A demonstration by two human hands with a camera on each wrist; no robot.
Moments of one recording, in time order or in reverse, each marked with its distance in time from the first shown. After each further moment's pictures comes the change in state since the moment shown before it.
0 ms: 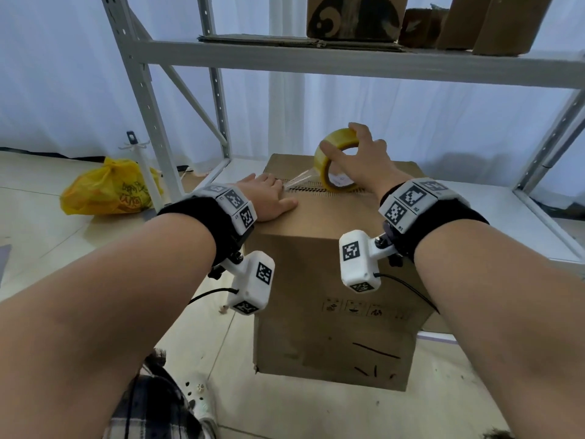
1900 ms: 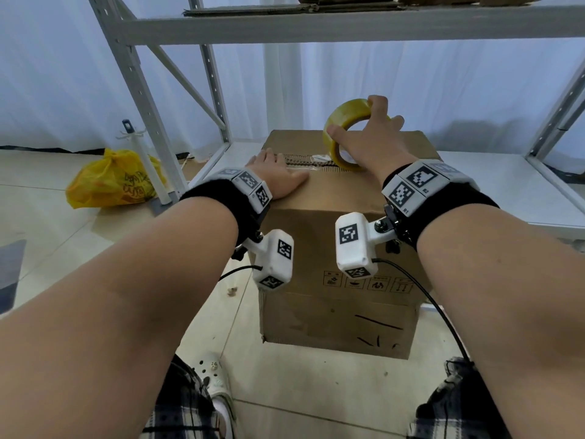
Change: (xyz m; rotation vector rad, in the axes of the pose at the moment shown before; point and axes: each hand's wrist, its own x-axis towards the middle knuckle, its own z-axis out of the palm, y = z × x) left_hand 0.013 0.022 0.003 -0.115 0.010 -0.128; right_hand -0.010 0.014 -0.003 -0.005 0.107 0.084
